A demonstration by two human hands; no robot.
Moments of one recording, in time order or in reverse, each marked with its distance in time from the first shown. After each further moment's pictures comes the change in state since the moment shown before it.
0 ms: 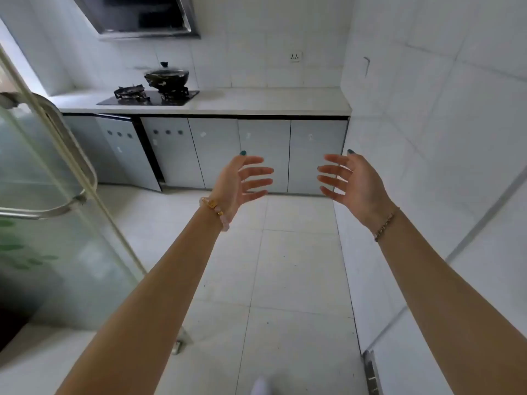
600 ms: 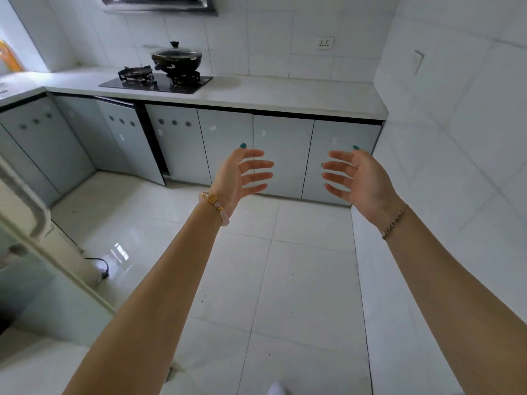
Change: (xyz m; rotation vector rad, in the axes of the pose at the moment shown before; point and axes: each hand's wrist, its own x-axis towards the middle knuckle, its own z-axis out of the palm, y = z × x) left_hand 0.200 -0.003 -0.072 -0.018 0.102 0.012; right_hand 0.217 0.013 0.043 -0.095 -0.043 0.063
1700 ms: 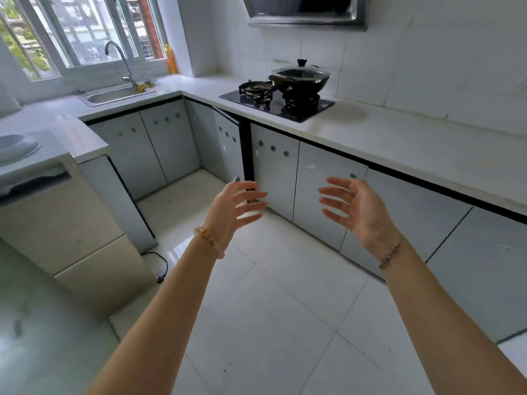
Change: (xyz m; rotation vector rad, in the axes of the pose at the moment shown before) left_hand 0.313 0.018 -0.180 -0.087 0.564 0.063; right_hand 0.447 0.021 0.185 -0.010 -0.498 0.145
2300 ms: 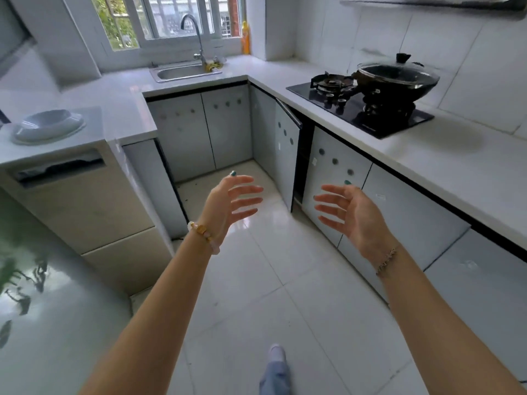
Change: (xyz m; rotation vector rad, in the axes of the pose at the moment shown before) left_hand 0.190 0.018 -0.088 -0.006 0.321 0.058; right_hand 0.255 0.025 0.089 -0.088 -0.313 0.148
